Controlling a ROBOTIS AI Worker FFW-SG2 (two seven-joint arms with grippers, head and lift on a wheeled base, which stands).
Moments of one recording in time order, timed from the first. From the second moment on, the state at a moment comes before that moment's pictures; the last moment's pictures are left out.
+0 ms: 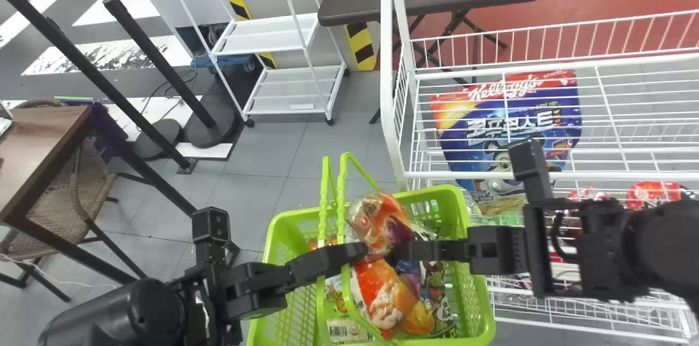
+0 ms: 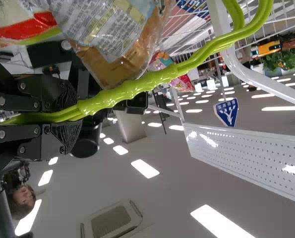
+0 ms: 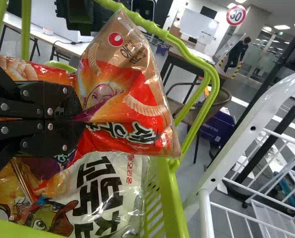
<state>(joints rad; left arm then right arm) 0.31 0.16 0.53 -1.90 0.43 1.41 -1.57 -0.13 -0.01 0.35 -1.59 -0.69 1.20 0.46</state>
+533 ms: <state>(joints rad) 0.32 0.16 0.52 -1.90 0.44 1.41 -1.57 -0.32 0.00 0.49 -1.26 -0.73 1.05 0.46</state>
